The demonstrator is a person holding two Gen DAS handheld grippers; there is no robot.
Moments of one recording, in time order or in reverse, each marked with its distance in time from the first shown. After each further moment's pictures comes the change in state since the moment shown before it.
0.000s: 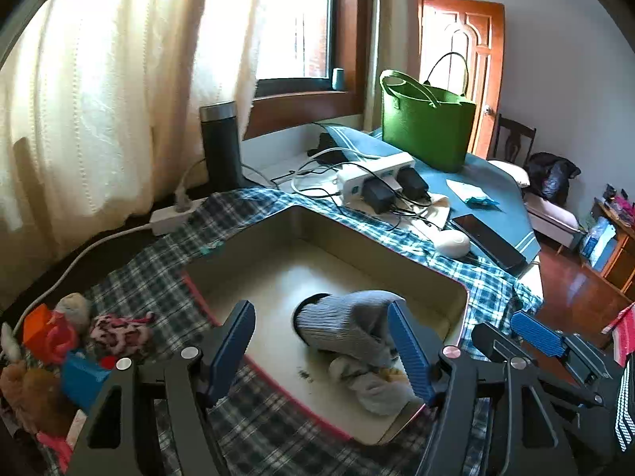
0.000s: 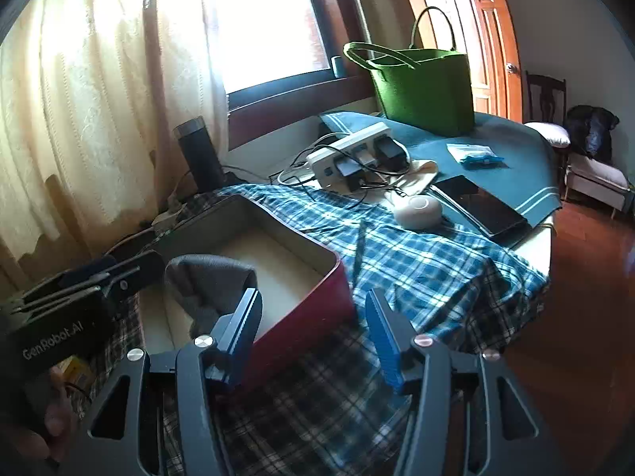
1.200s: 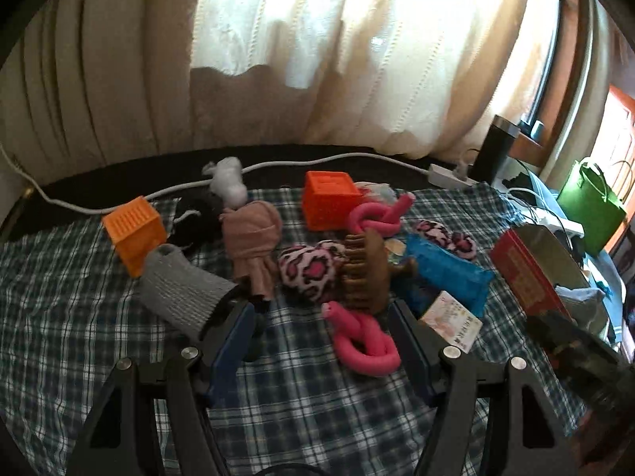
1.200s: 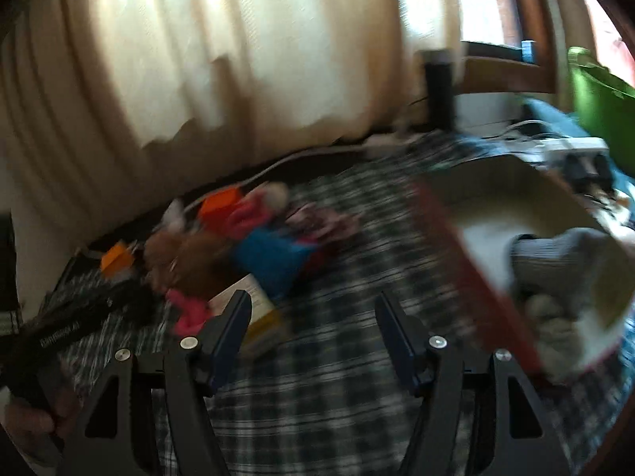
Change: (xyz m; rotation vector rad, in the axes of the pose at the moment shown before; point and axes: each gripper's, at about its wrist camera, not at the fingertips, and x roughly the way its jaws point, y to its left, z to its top) left arm -0.092 0.265 -0.098 -0.466 0.061 0.338; right arm 0.030 0.232 -0.054 -0.347 0.228 0.449
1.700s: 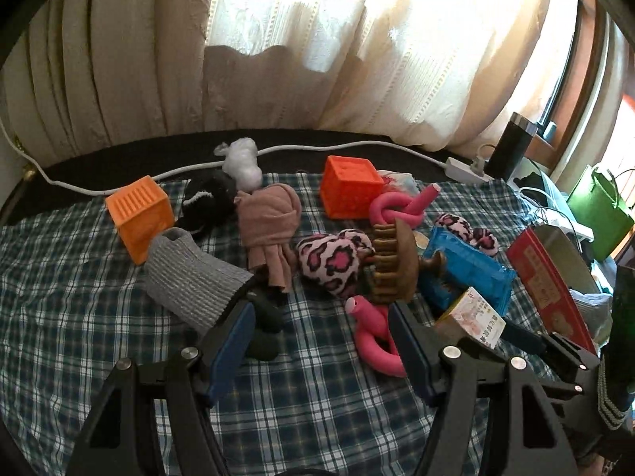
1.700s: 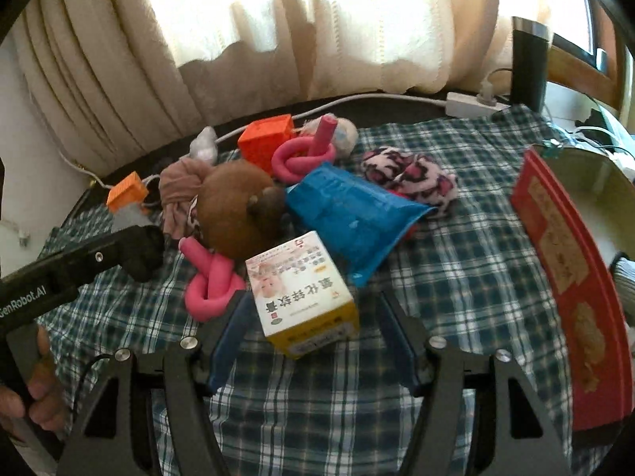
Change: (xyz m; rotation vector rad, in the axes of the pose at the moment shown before) left arm 0.017 0.011 -0.001 -0.027 0.041 0.013; right arm 0.064 0.032 -0.006 -0.129 0.156 0.092
